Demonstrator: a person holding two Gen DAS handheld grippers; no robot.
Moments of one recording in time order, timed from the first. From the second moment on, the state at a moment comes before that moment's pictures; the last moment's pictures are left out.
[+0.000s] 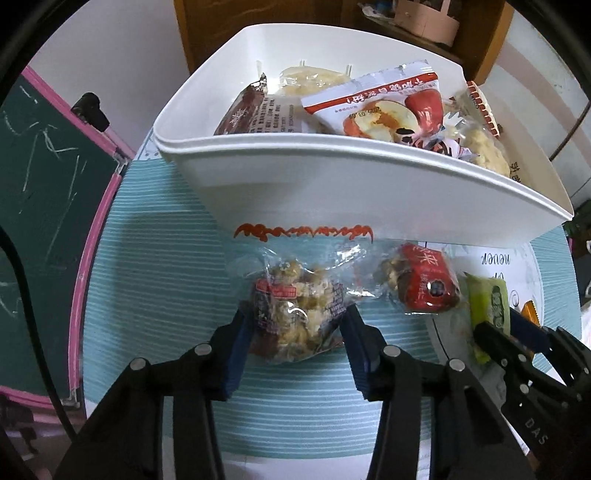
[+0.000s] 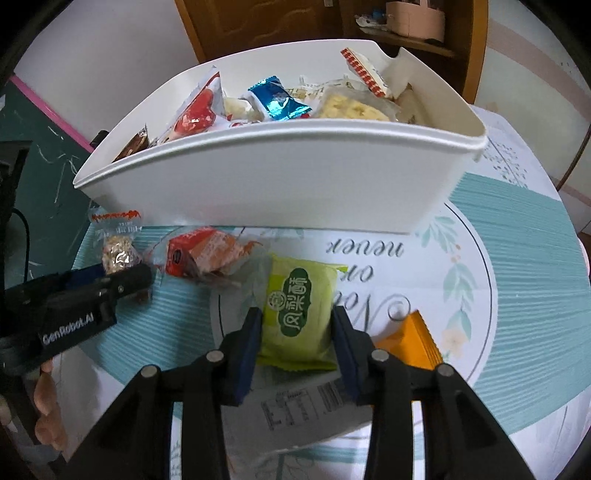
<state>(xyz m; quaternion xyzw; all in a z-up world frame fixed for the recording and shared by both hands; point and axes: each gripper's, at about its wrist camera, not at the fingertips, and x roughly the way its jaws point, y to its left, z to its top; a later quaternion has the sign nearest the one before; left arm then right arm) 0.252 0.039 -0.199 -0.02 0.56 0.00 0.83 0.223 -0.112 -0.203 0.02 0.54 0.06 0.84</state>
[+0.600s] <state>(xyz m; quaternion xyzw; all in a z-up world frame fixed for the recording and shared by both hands) 0.181 0.024 -0.174 -0.01 0.56 -0.02 0.83 0.186 -0.131 -0.192 0.04 0.56 0.05 0.82</state>
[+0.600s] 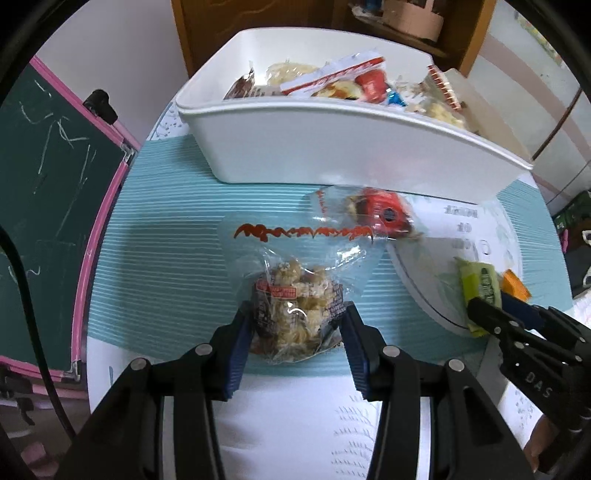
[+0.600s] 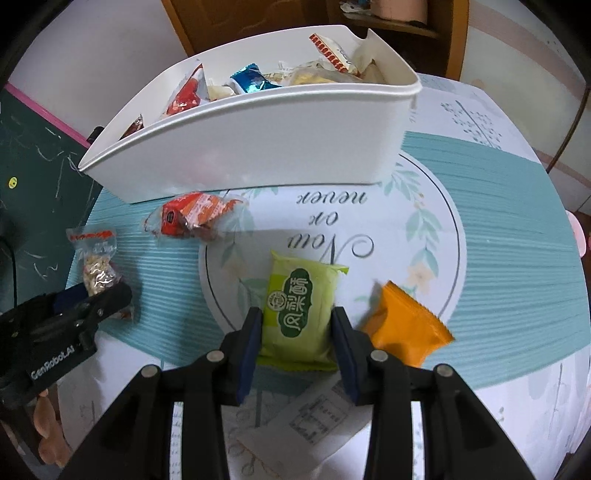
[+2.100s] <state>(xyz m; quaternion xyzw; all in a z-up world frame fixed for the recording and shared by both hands) 0.220 0.032 0.089 0.03 0.35 -0.07 0.93 0.246 -0.119 0.059 -0.01 0.39 0.10 0.92</state>
